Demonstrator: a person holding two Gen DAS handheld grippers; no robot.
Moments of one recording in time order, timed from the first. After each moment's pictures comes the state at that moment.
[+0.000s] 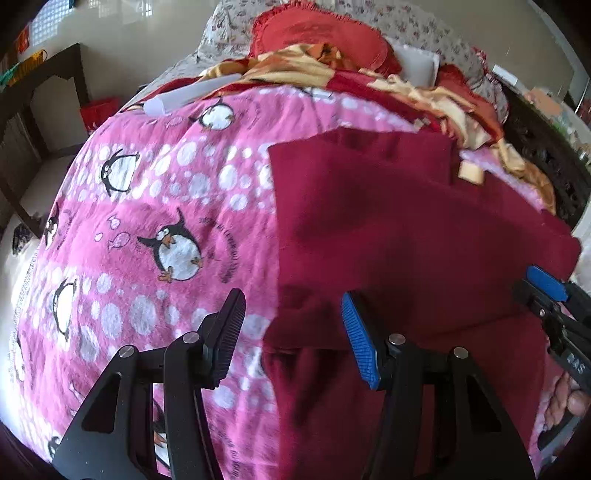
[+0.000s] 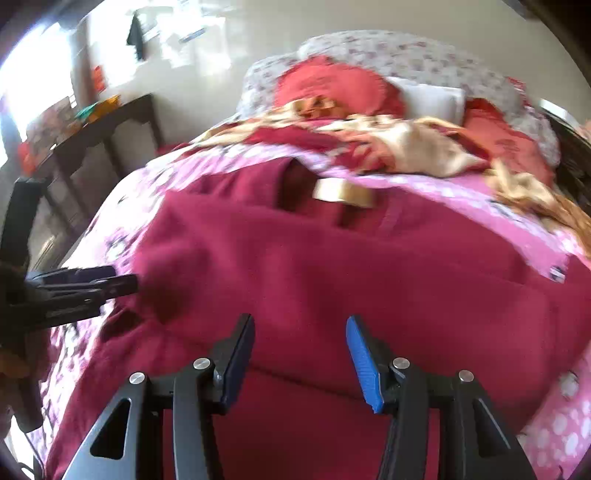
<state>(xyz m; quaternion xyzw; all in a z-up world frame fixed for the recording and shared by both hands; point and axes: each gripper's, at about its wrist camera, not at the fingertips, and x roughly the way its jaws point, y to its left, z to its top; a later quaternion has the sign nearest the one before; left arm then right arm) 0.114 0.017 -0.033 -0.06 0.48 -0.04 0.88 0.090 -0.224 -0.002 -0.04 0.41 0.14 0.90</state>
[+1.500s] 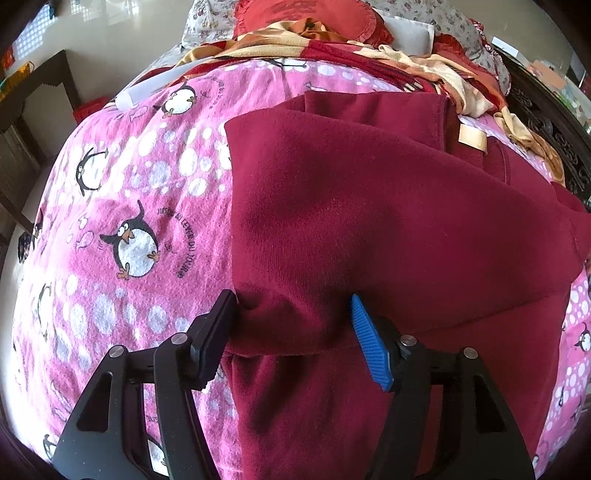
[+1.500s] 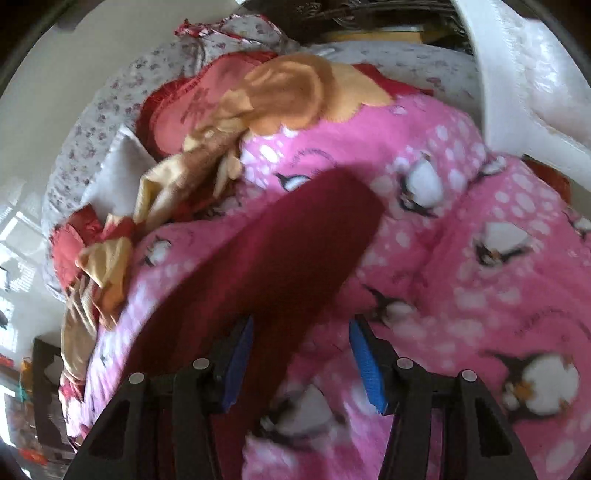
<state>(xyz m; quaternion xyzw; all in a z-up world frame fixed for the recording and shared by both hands) 0.134 -0.014 -0.055 -0.02 0.51 -0.03 0.86 0.195 -0.620 -0.044 0.35 0.43 -0.11 0.83</state>
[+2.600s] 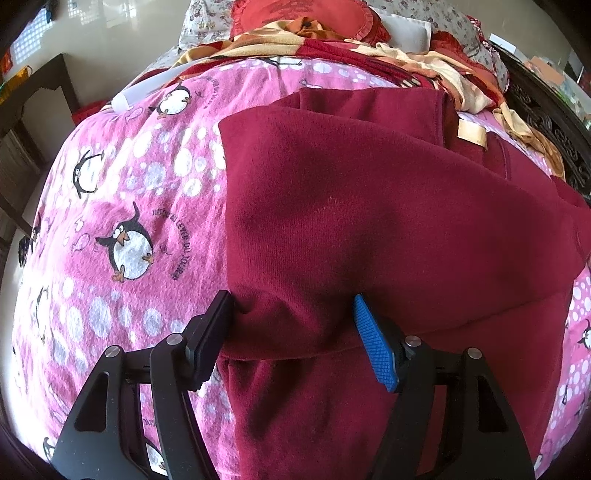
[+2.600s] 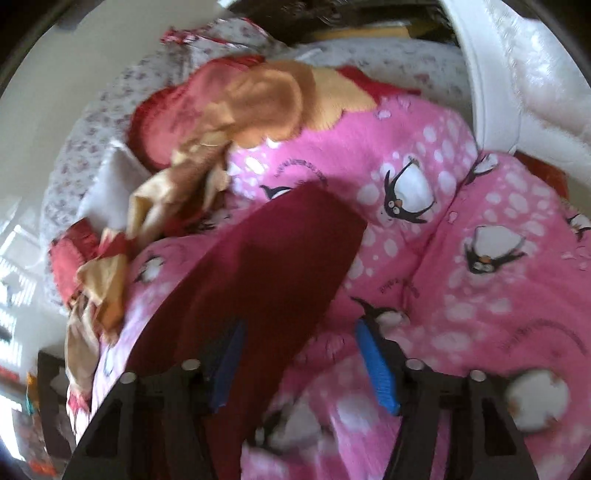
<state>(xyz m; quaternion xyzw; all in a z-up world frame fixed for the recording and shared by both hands) 0.132 -0.018 -0.059 -0.02 0.51 -0.03 0.86 0.199 -0.613 -0.041 0.35 0.44 -0.15 0.81</state>
